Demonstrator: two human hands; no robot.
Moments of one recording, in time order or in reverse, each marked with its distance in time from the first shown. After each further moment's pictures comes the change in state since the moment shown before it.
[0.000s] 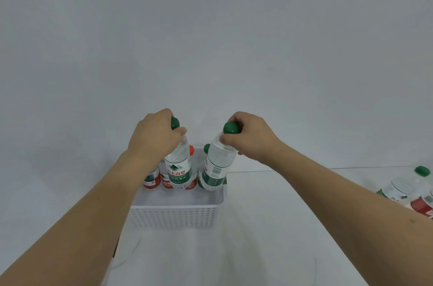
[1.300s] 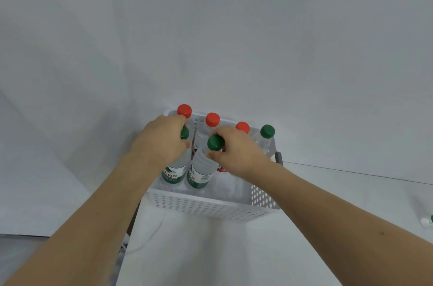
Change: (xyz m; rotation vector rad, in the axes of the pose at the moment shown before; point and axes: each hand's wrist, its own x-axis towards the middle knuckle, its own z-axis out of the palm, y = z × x) left_hand 0.010 -0.169 0.085 0.015 -0.243 -0.072; right_hand 0.069 0.032 0.214 -0.379 -0.316 -0.143
